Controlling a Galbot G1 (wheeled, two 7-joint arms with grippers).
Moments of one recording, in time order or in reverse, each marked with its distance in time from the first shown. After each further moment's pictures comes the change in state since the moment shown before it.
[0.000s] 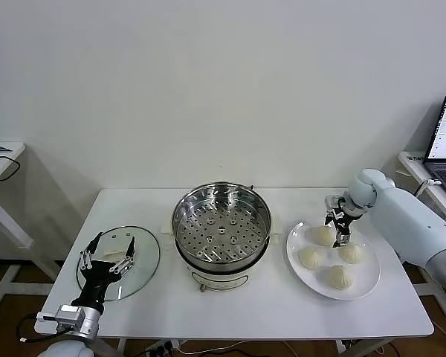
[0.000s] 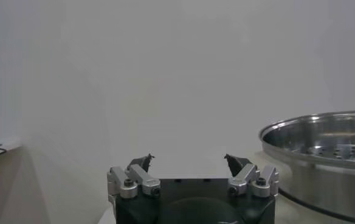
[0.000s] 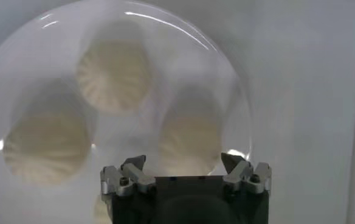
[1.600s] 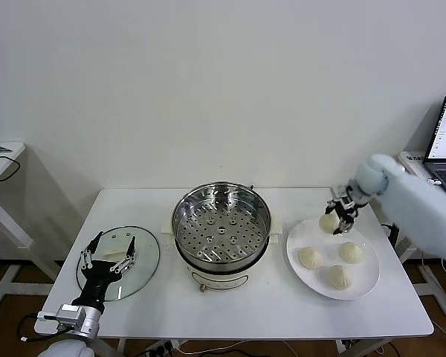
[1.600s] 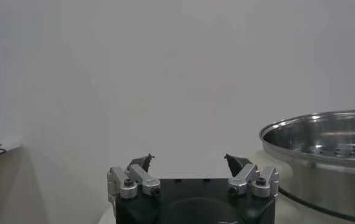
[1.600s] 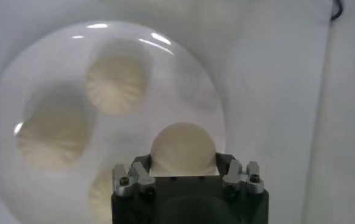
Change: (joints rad) left arm -0.004 0.008 0.008 -0.003 0.001 0.002 -0.006; right arm 0.394 -0.212 -0.345 0.392 0.275 0.232 -0.148
